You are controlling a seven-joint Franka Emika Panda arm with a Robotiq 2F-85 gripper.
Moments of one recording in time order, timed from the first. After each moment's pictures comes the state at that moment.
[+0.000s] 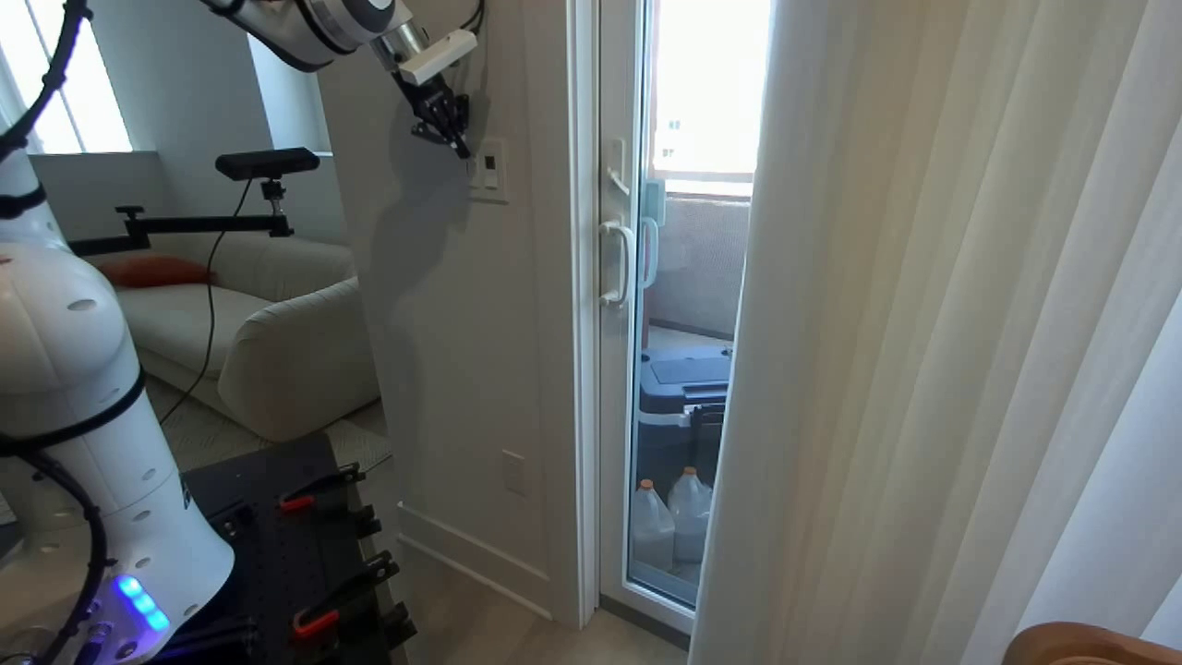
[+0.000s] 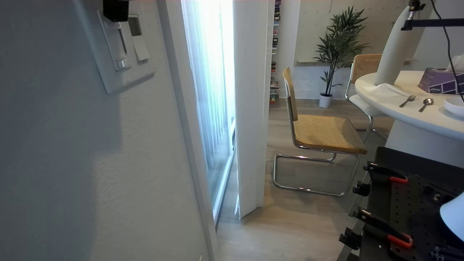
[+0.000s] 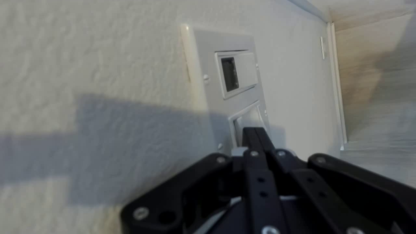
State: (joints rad) arm 0.34 -0.08 0.31 -1.95 -0.30 2.33 -0.98
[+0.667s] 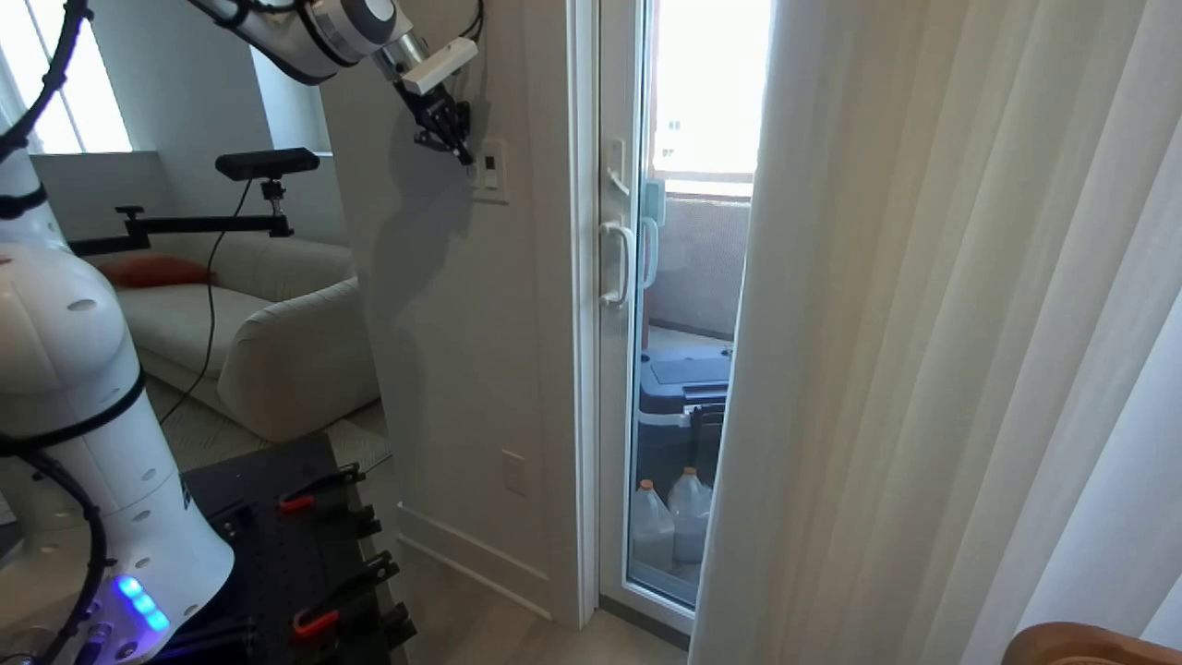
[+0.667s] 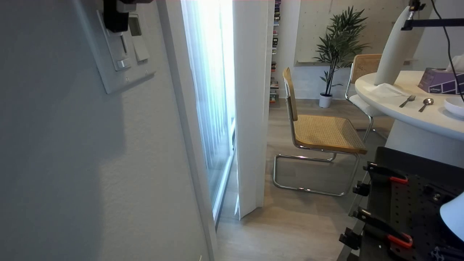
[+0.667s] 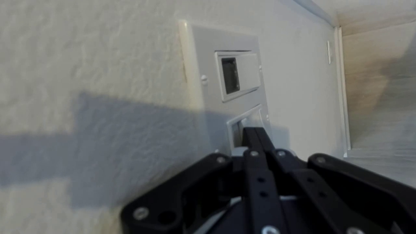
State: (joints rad) arm 0.34 -0.07 0.31 -1.99 -0.34 2.38 -0.97
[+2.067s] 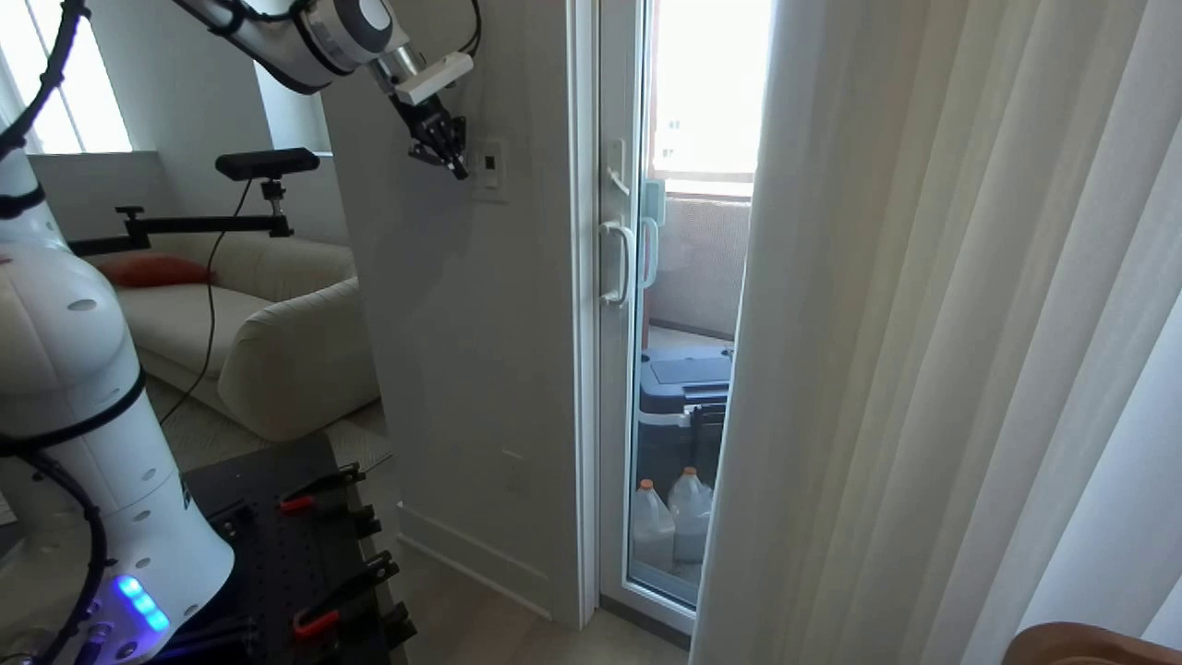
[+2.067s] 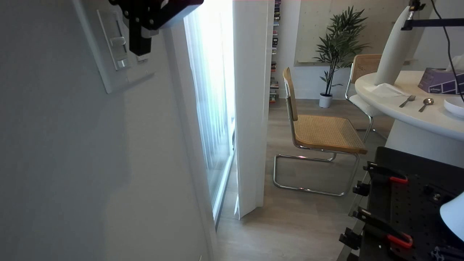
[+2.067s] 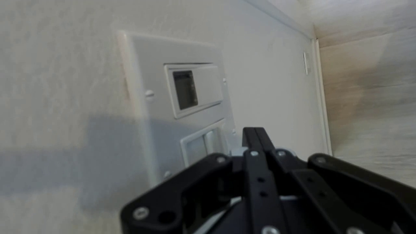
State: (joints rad) arm 0.34 -0.08 0.32 -2.03 -0.35 2.33 -0.95
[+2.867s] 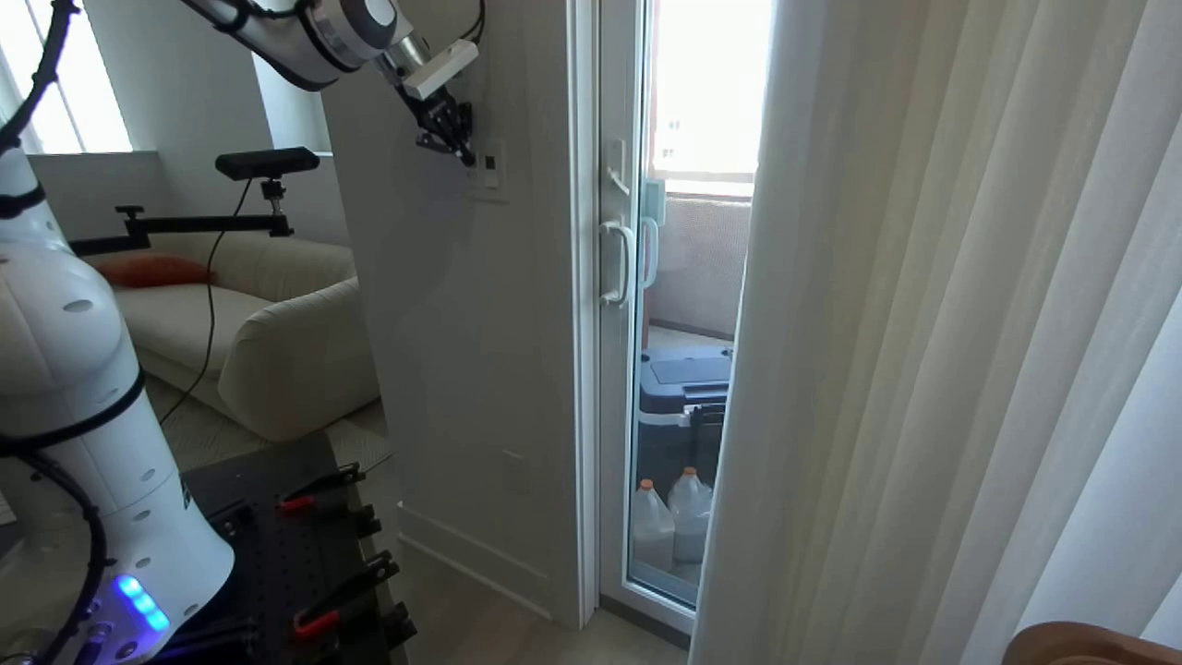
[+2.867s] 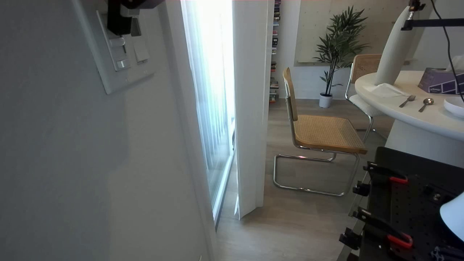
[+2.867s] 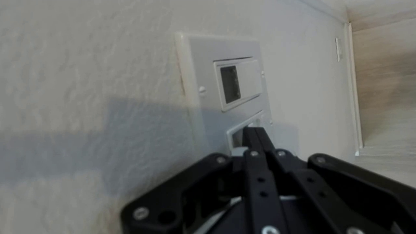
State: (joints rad) arm 0.33 -0.09 0.31 -2.02 -0.35 2.44 -0.94
